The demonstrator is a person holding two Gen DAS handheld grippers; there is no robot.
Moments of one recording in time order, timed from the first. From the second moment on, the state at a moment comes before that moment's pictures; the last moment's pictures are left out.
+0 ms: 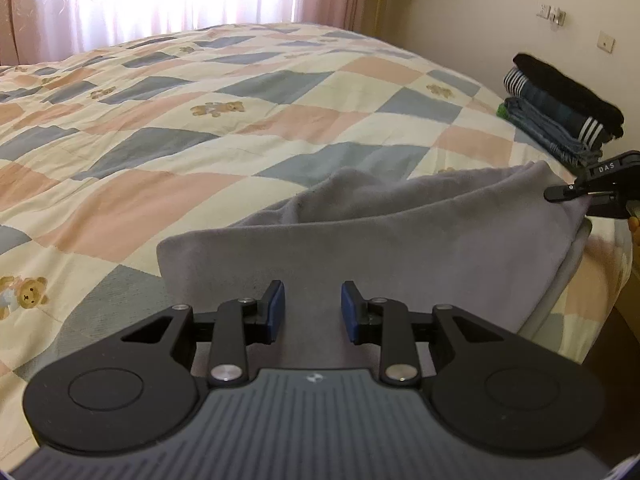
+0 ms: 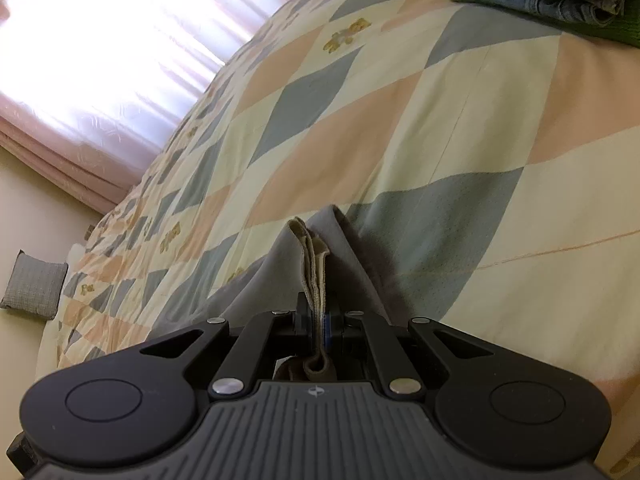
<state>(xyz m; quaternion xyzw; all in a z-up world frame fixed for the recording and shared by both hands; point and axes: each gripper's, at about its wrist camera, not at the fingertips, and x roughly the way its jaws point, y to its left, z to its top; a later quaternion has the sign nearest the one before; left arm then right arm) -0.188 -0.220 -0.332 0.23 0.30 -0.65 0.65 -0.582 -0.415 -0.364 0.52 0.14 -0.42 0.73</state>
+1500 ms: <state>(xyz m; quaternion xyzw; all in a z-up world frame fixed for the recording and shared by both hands) -0.210 -0.161 -0.331 0.31 0.30 -0.63 0.65 -0.505 -0.265 -0.342 0.18 0.21 -0.55 0.79</state>
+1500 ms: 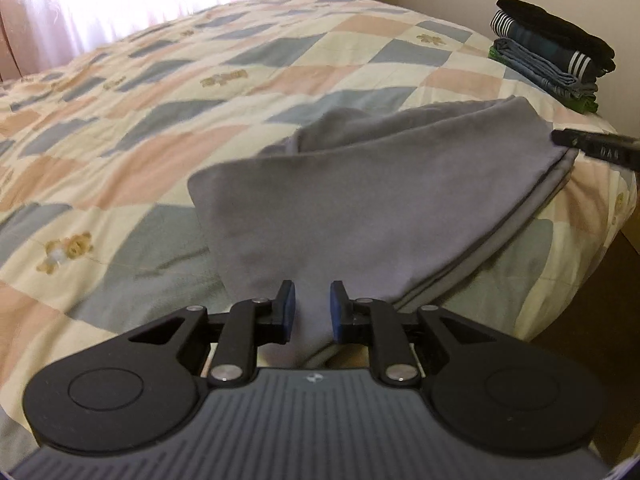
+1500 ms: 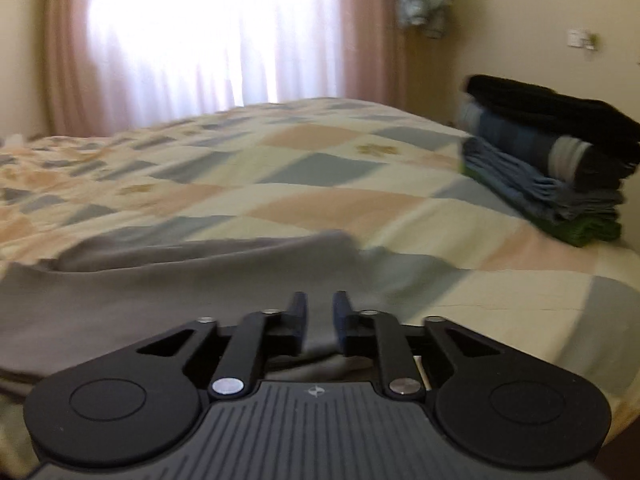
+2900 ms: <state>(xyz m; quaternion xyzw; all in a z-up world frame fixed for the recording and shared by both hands) -0.227 -0.046 -0.279 0.24 0.30 -0.63 0.68 -0.448 -0.122 -0.282 0.19 0.25 -0.58 0.75</state>
